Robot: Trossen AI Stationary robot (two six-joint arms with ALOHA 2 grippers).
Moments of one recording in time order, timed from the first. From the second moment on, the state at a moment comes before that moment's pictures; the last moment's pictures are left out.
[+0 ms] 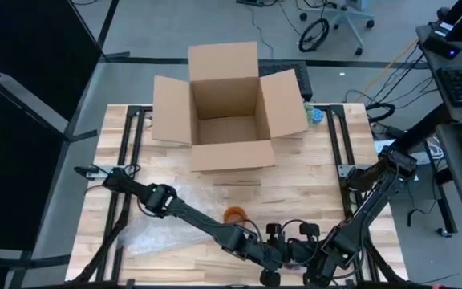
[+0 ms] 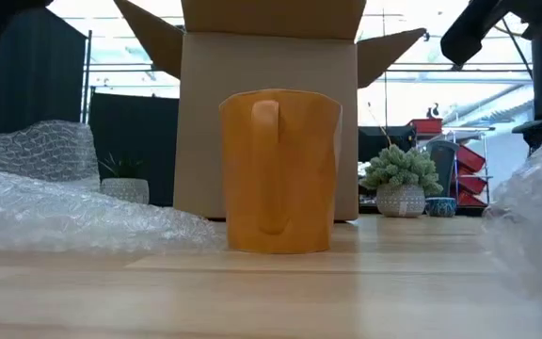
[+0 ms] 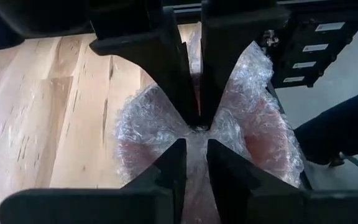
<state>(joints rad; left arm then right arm) -0.45 2.60 2.34 -0.41 -0.25 -0.18 0.89 1.72 1.14 -0.68 0.20 1.01</state>
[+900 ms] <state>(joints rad) -0.44 2.61 2.35 -0.38 -0.26 -0.18 1.06 1.49 1.03 -0.72 0.39 1.46</state>
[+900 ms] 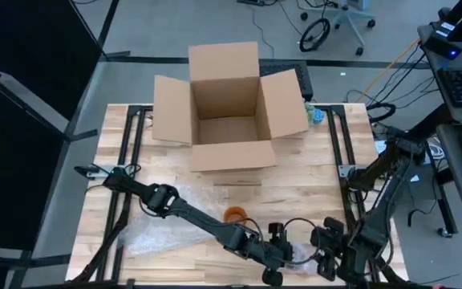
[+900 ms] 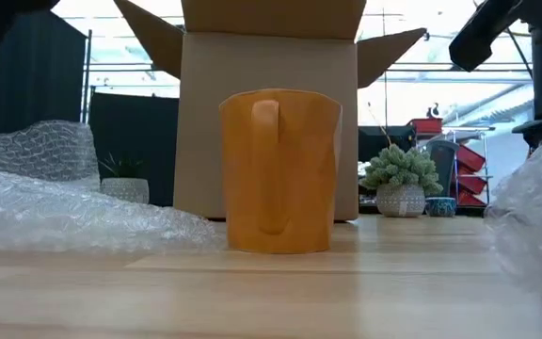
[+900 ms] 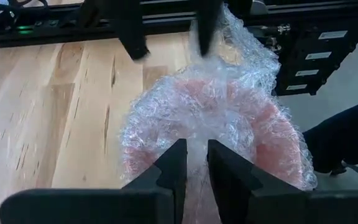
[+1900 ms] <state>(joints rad) -0.44 2.61 2.35 -0.39 -0.27 -0.19 0.83 1.74 0.98 -0.53 0.15 1.39</state>
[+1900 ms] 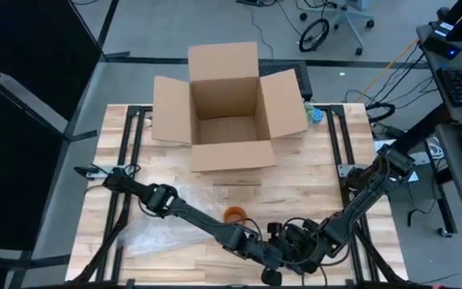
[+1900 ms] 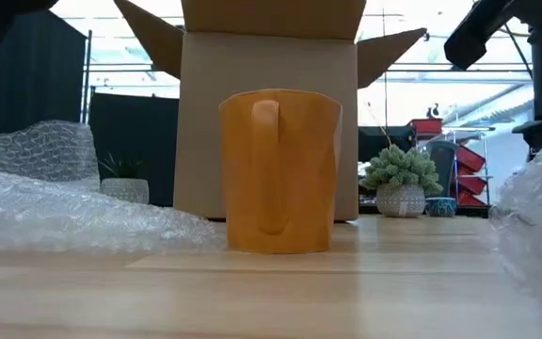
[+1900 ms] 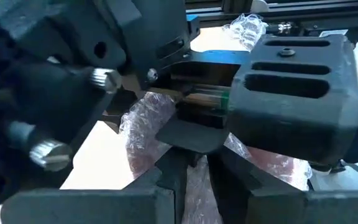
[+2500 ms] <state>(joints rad) -0.45 2.60 2.35 -0.40 -0.26 -0.17 0.83 1.74 0.97 -0.50 0.12 1.35</state>
